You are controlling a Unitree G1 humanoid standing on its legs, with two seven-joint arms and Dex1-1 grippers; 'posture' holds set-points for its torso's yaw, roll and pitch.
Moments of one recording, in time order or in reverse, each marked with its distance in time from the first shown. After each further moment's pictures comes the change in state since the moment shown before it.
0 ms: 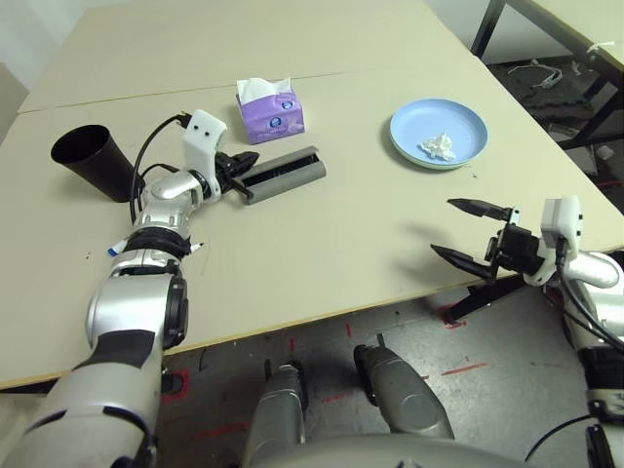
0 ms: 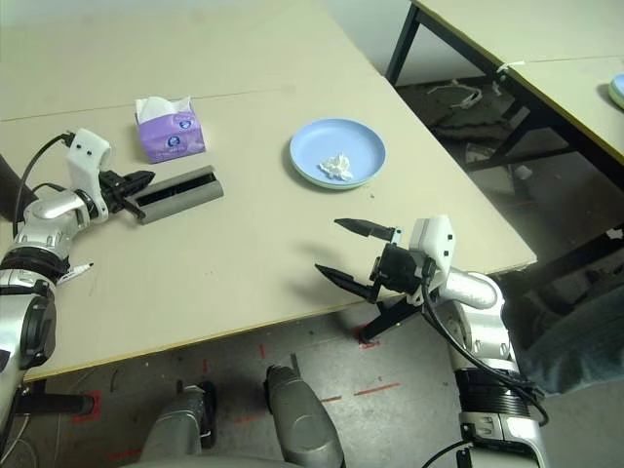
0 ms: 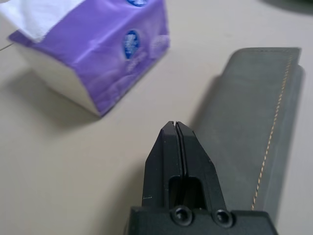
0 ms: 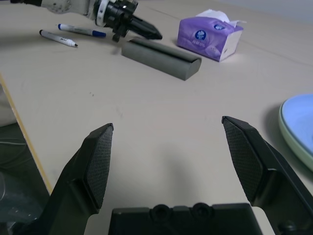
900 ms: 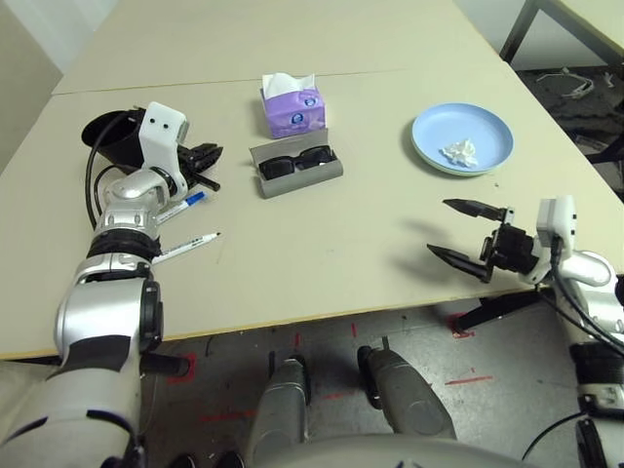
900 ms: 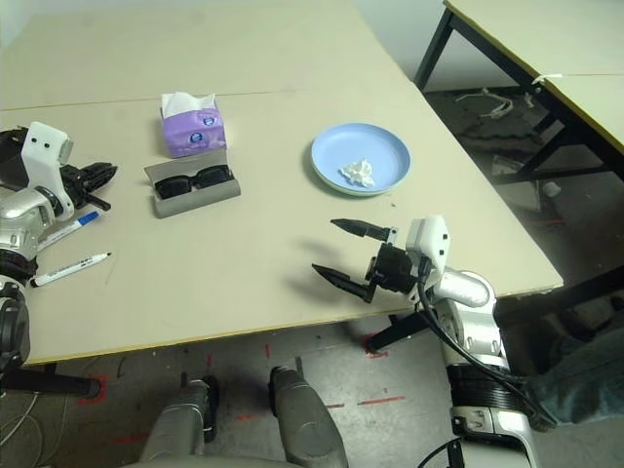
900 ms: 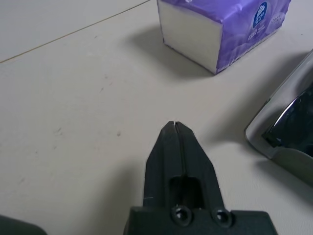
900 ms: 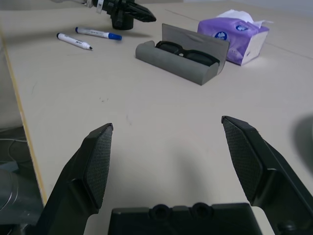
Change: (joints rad) left arm -0.040 0.092 0.044 0.049 -0.024 0.064 0.162; right arm 0.022 0.025 -0.011 0.028 0.000 -0.016 0.046
